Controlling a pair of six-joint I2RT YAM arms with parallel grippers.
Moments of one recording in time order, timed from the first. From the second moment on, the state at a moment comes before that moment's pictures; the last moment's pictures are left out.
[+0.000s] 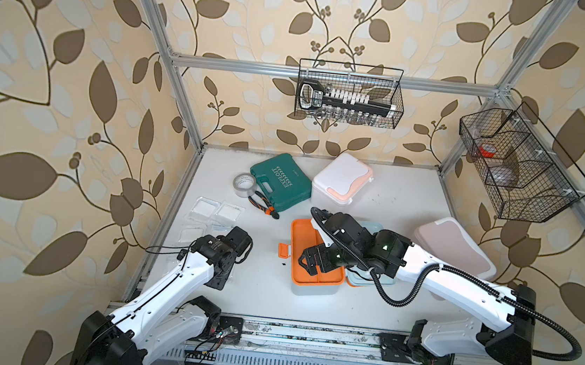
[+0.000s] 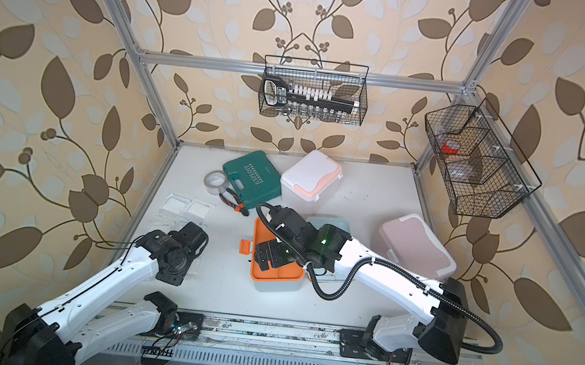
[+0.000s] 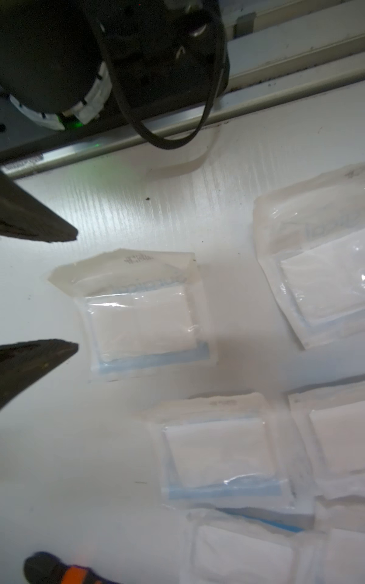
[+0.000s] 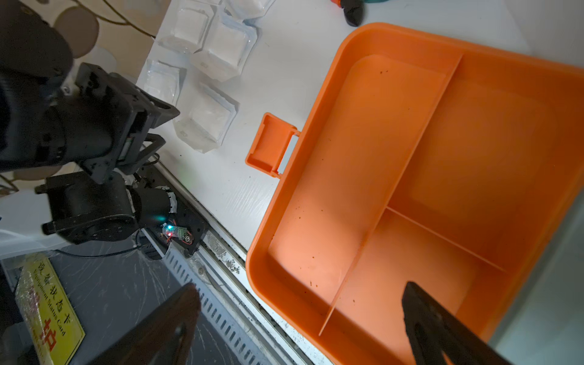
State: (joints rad) left arm -0.42 0.94 0.67 -1.23 -0.35 -1.84; right arm 1.01 1.39 1.26 -0.81 0.00 0.60
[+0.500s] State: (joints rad) left arm -0.42 0.88 0.88 -1.04 -0.09 -1.30; right arm 0.94 1.54 1.34 -0.84 0.17 0.71
